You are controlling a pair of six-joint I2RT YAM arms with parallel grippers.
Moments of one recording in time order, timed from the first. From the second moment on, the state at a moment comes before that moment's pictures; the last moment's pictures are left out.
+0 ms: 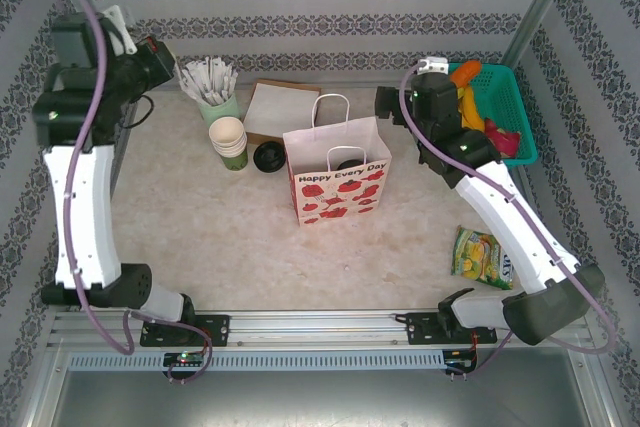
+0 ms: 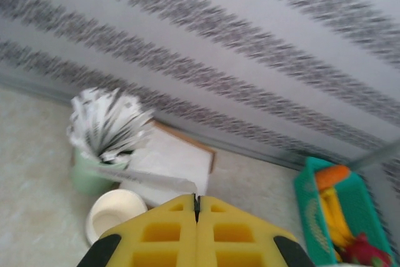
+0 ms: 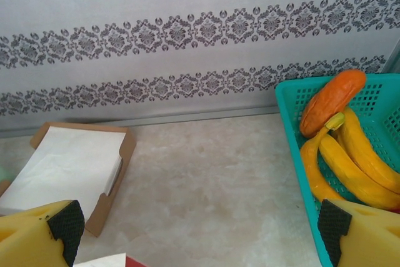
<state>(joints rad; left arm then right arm) 0.03 1.47 2.24 -1.12 0.21 -0.43 0.43 1.31 1.43 -0.53 0.38 0.30</state>
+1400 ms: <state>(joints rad) -0.26 1.47 2.07 -1.10 0.84 -0.41 0.42 1.35 1.40 -0.50 0.32 0.41</state>
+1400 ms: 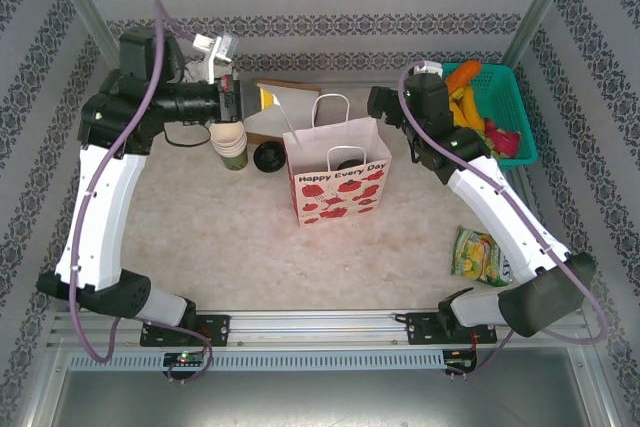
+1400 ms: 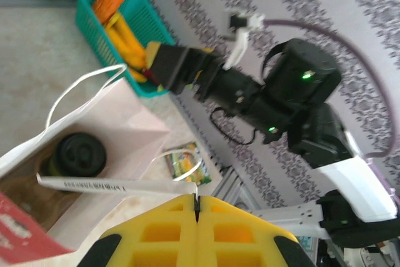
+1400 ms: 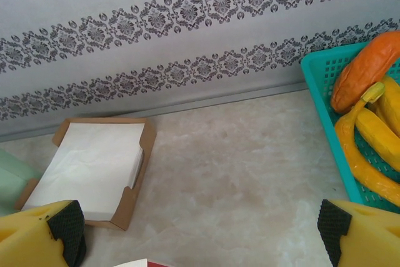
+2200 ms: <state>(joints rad) -0.49 1.89 2.14 -1.49 0.64 -0.09 0.42 1.34 1.38 -0.54 0.32 0.39</state>
